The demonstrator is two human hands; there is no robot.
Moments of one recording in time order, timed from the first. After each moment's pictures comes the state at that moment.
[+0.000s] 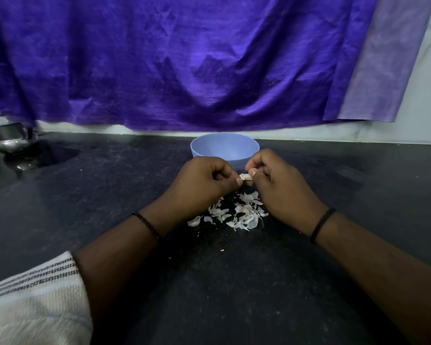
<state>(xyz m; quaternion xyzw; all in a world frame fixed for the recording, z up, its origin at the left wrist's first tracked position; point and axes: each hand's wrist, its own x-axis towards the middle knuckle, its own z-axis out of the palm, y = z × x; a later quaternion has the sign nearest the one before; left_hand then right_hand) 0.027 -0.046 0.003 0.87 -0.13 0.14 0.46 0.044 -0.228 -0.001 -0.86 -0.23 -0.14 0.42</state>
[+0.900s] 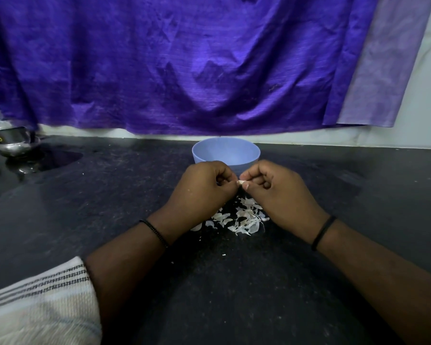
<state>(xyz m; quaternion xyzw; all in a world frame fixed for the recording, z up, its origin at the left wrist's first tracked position) 0.024 -0.052 0.004 0.90 -0.11 0.20 0.38 0.038 -0.225 -0.002 -0.85 -0.22 -0.14 0.46</state>
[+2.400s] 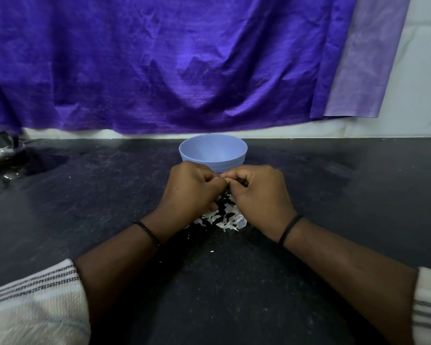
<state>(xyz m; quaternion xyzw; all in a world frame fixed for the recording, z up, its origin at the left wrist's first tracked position) 0.018 -0.063 0.006 0.87 -0.04 0.18 0.45 0.035 -0.209 -0.013 -0.83 -0.22 -0.23 0.46</state>
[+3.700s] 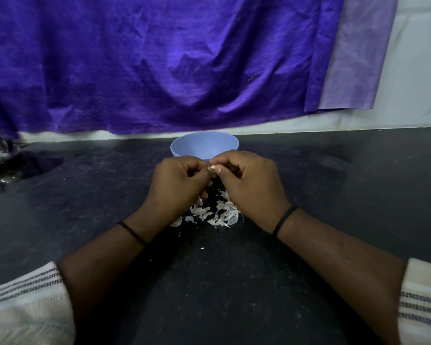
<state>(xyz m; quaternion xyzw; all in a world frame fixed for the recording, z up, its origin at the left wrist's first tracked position) 0.018 -0.059 0.004 0.84 -0.08 0.21 0.49 0.041 -0.214 -0.009 -0.80 -0.27 -0.28 0.46</state>
